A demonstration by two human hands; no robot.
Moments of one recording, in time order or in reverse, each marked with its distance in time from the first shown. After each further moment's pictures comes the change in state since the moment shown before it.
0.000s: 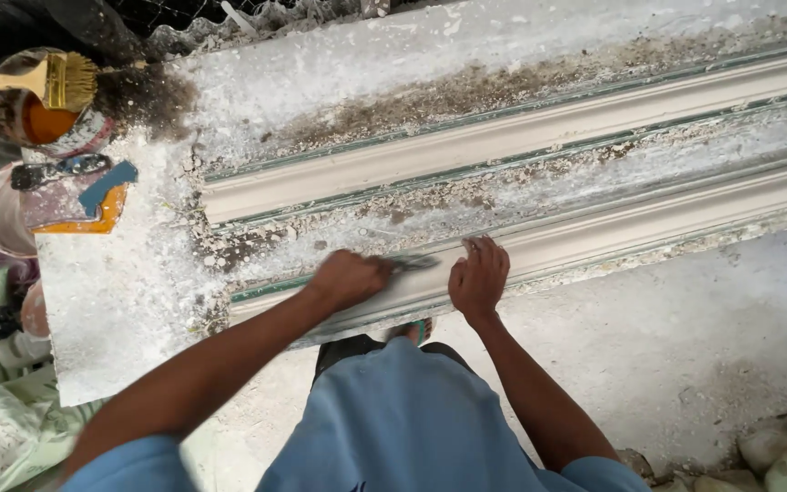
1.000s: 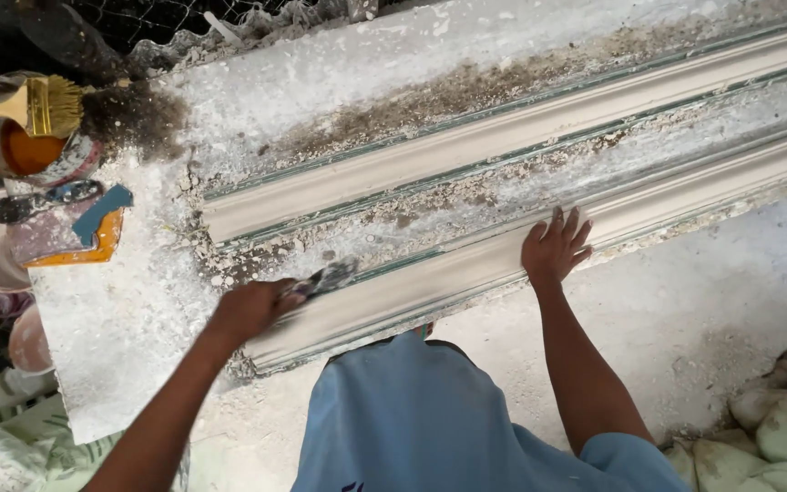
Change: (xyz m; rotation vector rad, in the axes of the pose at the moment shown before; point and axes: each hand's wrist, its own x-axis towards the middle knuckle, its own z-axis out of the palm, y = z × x) left_hand -0.139 -0.076 -0.038 -0.585 -0.544 -0.718; right_hand 0.034 0.108 -0.001 -0.191 -0.347 0.797
